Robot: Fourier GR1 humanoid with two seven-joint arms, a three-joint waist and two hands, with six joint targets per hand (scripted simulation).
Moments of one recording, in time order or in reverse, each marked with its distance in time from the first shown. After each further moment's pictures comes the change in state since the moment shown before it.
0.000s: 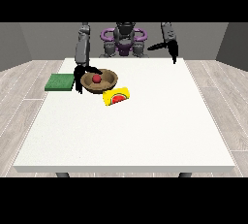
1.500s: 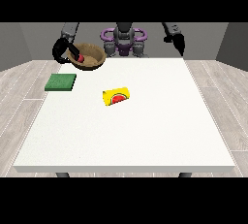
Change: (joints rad) left arm 0.091 0.055 0.137 0.197 0.085 -0.067 -0.050; right arm -0.083 -0.149 0.229 -0.078 0.310 -0.351 0.720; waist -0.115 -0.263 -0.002
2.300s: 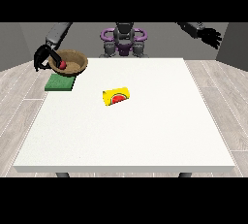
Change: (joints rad) left arm -0.046 0.281 0.255 0.018 0.210 -0.234 -0.046; right arm 0.114 -0.201 -0.157 -0.008 -0.085 0.132 -0.199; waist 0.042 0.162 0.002
